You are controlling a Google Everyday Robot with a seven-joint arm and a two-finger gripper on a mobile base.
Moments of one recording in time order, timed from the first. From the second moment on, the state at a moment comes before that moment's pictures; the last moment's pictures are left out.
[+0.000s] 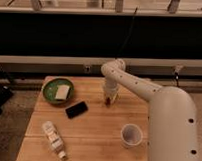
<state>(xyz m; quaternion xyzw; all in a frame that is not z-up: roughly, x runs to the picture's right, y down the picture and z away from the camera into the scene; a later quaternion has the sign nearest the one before) 0.065 0.112 0.917 -0.32 -0.21 -0.45 0.81</state>
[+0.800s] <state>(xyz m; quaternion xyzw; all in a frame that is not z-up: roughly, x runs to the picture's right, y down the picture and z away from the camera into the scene) 0.046 0.132 0.907 -0.32 -0.23 -0.47 0.79</state>
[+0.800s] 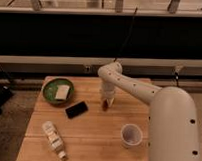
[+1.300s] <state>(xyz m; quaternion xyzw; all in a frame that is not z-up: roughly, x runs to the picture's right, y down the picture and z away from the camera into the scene) 0.022 0.145 0.887 -0.31 -0.25 -0.49 0.77</state>
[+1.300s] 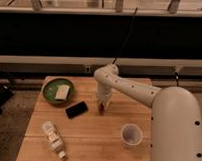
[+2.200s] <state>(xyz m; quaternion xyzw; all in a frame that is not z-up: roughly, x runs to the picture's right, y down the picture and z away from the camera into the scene) 0.001 0.171 0.865 -0.32 -0.28 -0.51 0.75</state>
